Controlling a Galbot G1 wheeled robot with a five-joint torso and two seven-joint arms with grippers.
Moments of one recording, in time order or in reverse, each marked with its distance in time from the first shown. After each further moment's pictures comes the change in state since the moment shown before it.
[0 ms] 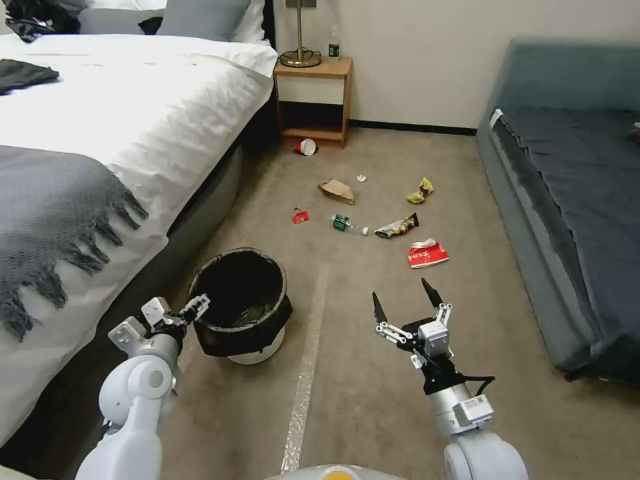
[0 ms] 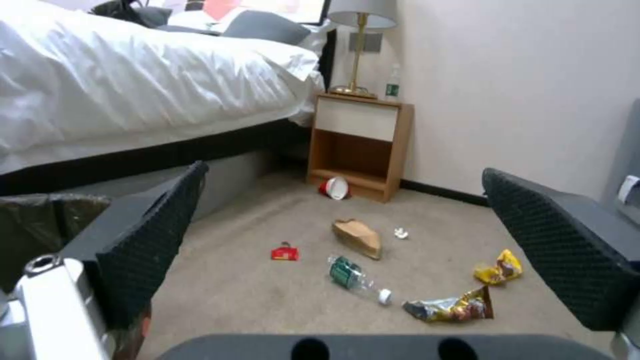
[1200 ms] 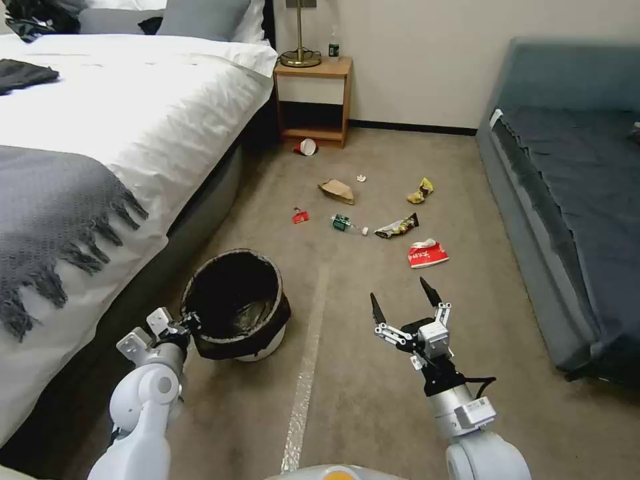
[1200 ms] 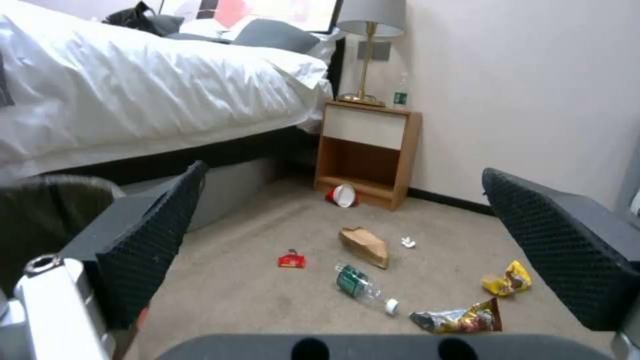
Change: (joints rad) left arm 0.046 -0.008 0.005 -0.007 0.146 -0.148 0.087; right arm -0.003 -0.003 -0.001 0.013 0.003 0.008 -0.021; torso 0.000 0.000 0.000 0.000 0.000
